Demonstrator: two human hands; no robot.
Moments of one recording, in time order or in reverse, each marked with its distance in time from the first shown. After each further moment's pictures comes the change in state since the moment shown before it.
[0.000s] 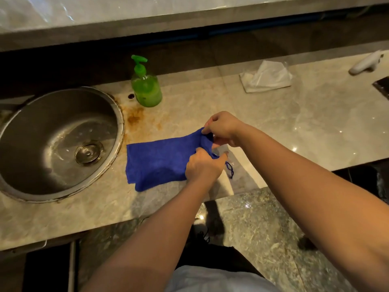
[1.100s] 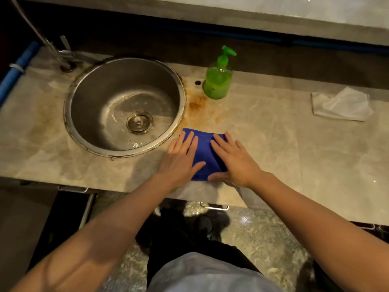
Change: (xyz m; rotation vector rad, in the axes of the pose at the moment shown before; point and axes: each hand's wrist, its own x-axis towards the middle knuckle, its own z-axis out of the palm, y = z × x) left_hand 0.028 -0.175 -0.108 0.587 0.094 0.424; right_hand -0.006 0.028 0.115 -1.125 -0.232 -0.687
